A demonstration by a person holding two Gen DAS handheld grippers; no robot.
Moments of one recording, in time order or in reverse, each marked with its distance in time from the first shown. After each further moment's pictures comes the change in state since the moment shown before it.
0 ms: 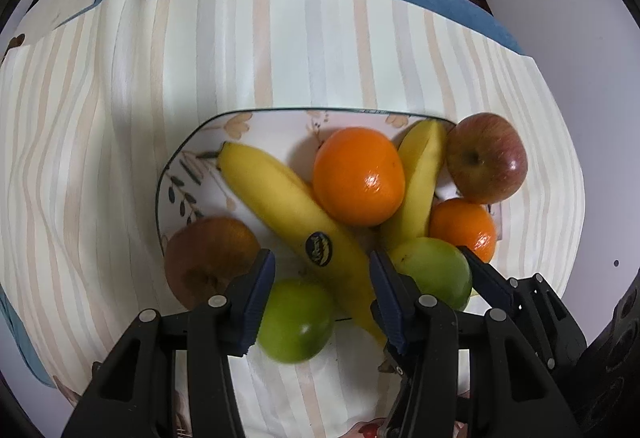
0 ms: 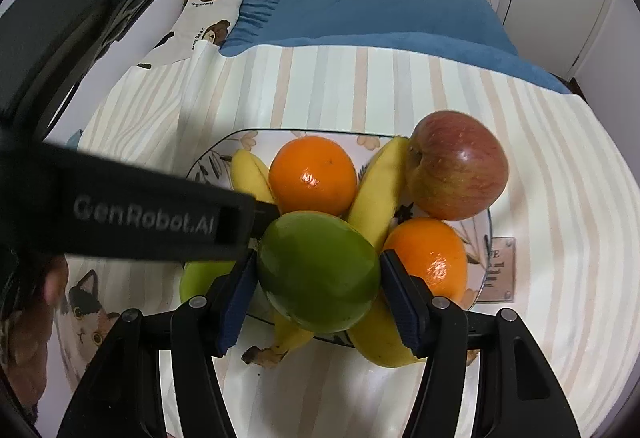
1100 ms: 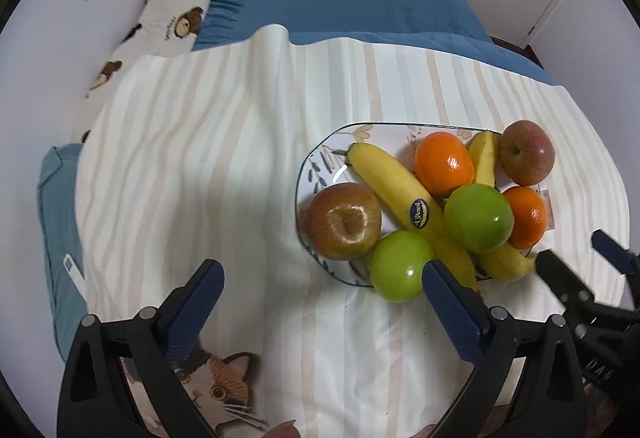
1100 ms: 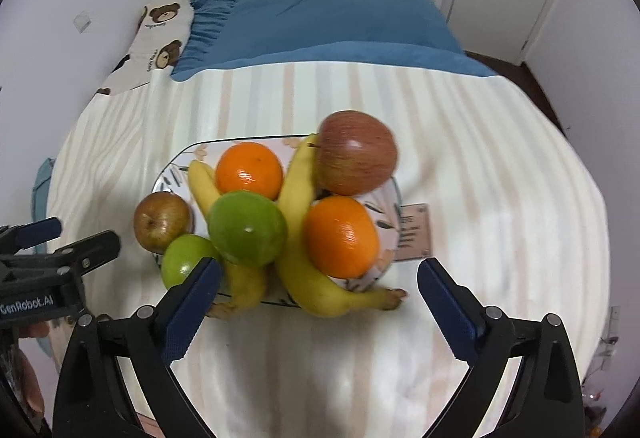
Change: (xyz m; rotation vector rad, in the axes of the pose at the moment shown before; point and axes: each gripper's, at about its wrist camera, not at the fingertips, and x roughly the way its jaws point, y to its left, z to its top) left arm -0.060 0.026 -0.088 -0.036 -0.309 0.291; right arm -0.056 -0.027 -0.018 0.114 -0.034 -0.162
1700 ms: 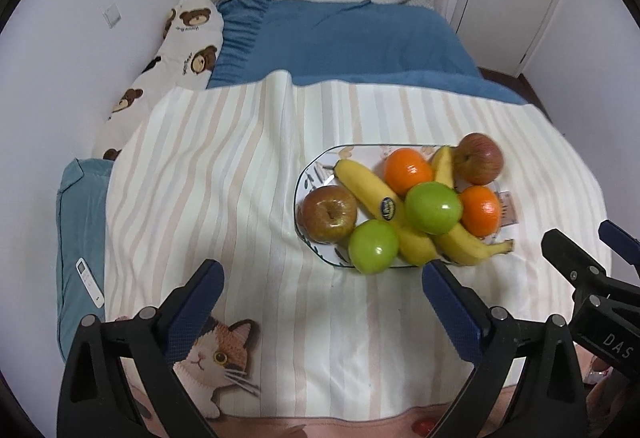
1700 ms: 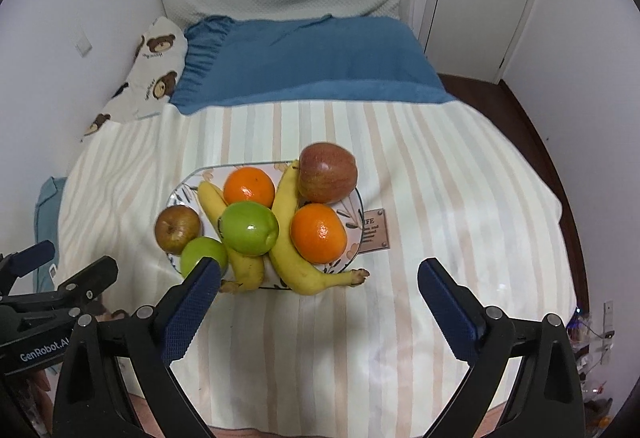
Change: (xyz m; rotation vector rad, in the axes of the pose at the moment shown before) left arm -0.076 -0.014 -0.043 -0.006 -0.160 0.005; right arm -0.082 -0.009 -0.020 0.028 -0.119 -0.030
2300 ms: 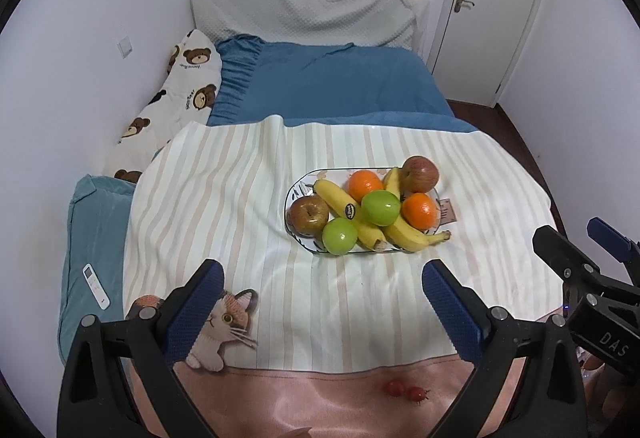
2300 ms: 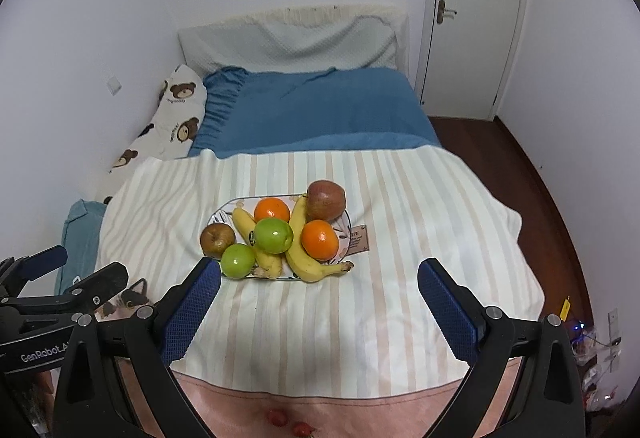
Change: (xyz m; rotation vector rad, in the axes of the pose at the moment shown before) left arm -0.117 -0.009 -0.045 0.005 -0.151 -0.046; right arm -0.143 -0.010 -0.045 0.005 -0.192 0.029
